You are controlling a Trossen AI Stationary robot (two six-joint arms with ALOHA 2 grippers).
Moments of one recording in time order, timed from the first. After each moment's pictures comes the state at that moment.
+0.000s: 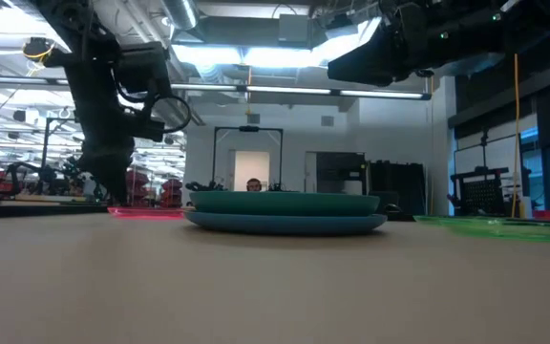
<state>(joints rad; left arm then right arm) 0.30 1.29 0.60 -0.61 -0.42 -0.07 -0.01 1.22 0.58 0.46 0.14 -0.16</state>
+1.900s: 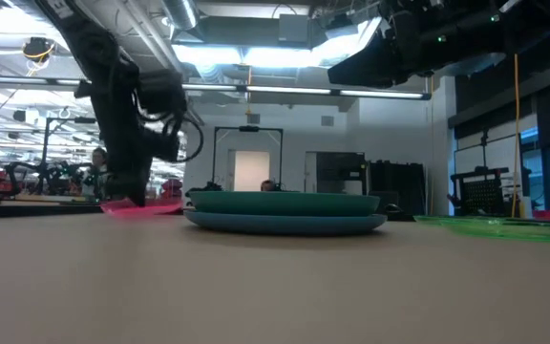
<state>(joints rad) 0.45 1.41 0.60 -0.37 -0.51 0.19 -0.01 1.22 0.58 0.45 0.20 -0.17</state>
